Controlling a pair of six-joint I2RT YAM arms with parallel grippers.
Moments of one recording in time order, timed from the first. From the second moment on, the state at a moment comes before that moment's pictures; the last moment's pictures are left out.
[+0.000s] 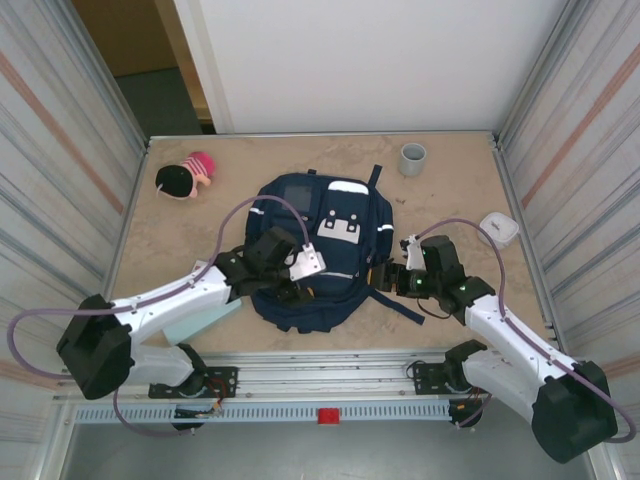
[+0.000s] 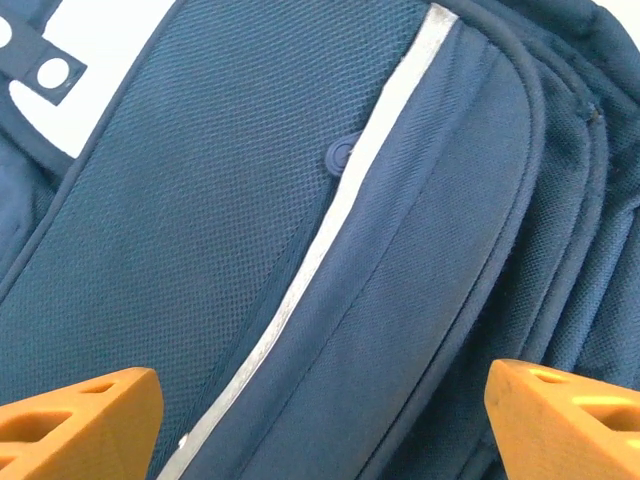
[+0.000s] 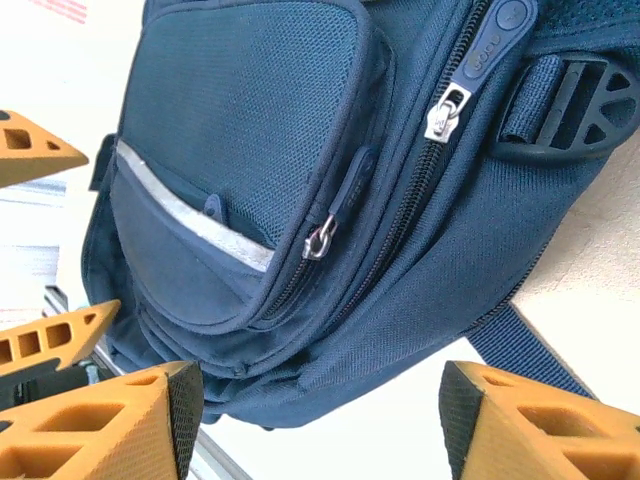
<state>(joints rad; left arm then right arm) -0.83 1.30 0.82 -0.45 0.05 0.46 0.42 0.91 0.46 -0.31 -0.47 0.63</state>
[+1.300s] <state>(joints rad) -0.78 1.60 1.13 -0.64 0.25 0.86 0.41 0.90 0.46 -0.22 -0.36 0.59</state>
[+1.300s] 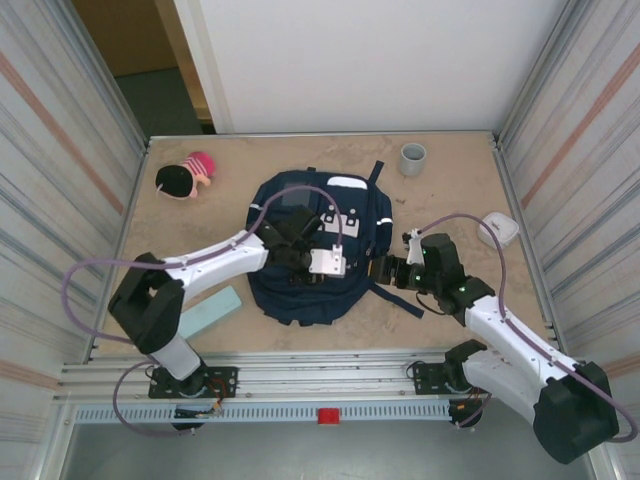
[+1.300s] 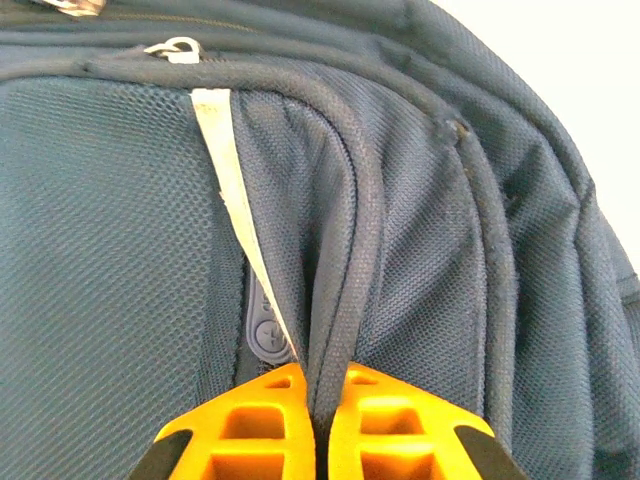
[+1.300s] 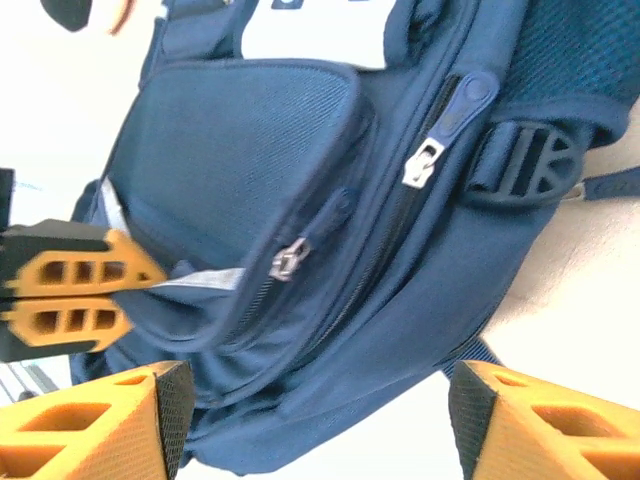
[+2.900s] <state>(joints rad) -0.59 1.43 1.20 -0.76 0.43 0.86 0.28 1.50 0.80 -0.26 -0.93 0.12</state>
